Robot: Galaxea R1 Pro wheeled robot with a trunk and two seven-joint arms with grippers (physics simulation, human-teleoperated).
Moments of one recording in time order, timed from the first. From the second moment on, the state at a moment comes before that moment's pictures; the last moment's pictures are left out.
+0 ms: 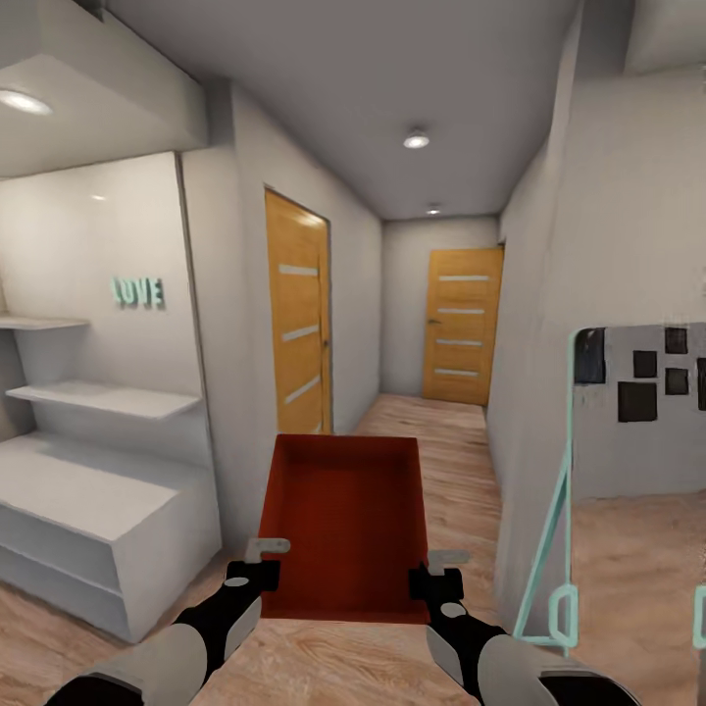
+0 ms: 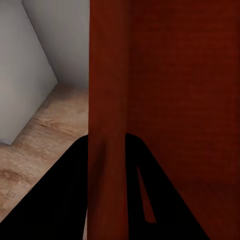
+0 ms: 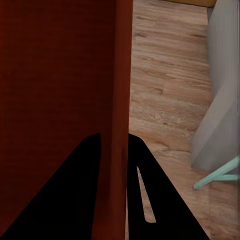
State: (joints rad) left arm -0.70 -0.08 -0.22 -0.17 0.18 -0.02 0.21; right arm -0.72 0.16 -0.05 0.01 0.14 -0.31 -0.24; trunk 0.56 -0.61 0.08
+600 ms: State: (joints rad) left arm -0.70 -0.08 -0.22 -0.17 0.18 -0.02 0.21; right arm -0.72 0.16 -0.05 0.01 0.14 -0.31 -0.24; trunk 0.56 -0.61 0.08
